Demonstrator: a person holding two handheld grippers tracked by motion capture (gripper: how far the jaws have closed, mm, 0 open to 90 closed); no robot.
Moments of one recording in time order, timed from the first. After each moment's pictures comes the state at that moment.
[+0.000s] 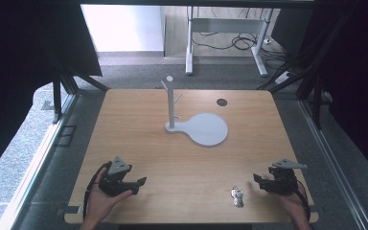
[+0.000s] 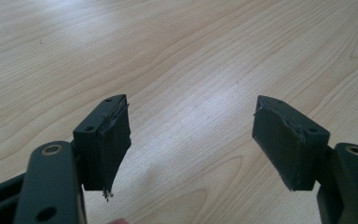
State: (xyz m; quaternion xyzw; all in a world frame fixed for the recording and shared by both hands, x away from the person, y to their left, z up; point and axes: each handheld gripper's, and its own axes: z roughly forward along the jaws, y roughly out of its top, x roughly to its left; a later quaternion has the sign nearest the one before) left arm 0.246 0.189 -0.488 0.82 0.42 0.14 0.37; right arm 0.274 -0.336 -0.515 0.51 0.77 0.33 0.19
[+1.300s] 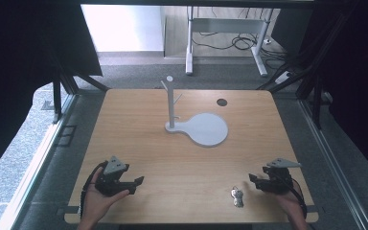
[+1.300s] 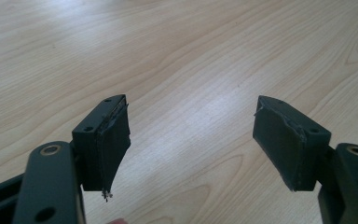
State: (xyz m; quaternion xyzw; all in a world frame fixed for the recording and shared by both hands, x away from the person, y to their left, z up) left arm 0.243 0.198 -0.479 0.81 0.42 0.15 0.38; right arm 0.278 -0.323 -0.514 0.48 0.79 0.33 0.19
